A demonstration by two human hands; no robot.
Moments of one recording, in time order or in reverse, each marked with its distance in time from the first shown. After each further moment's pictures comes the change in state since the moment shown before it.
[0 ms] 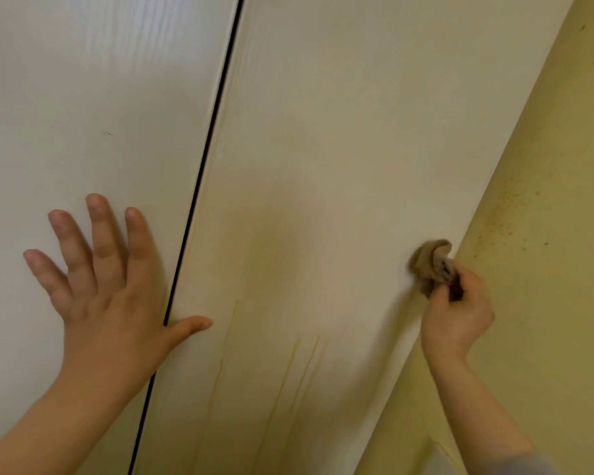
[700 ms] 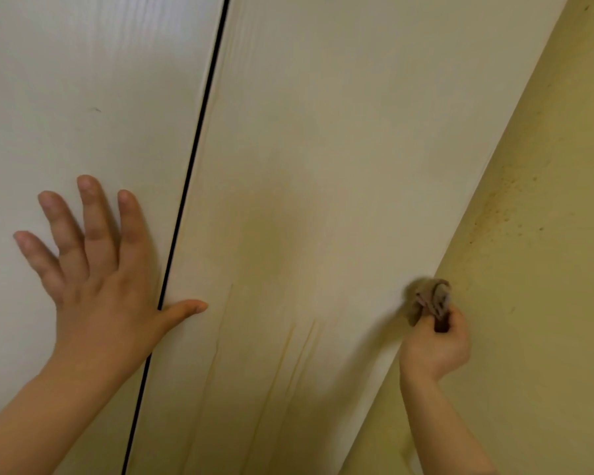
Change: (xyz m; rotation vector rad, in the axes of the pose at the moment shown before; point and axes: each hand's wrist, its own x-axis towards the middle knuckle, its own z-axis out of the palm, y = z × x) left_hand -0.001 0.003 0.002 0.024 0.001 -0.011; right_hand -0.050 0.031 -0.005 -0.056 0.139 0.386
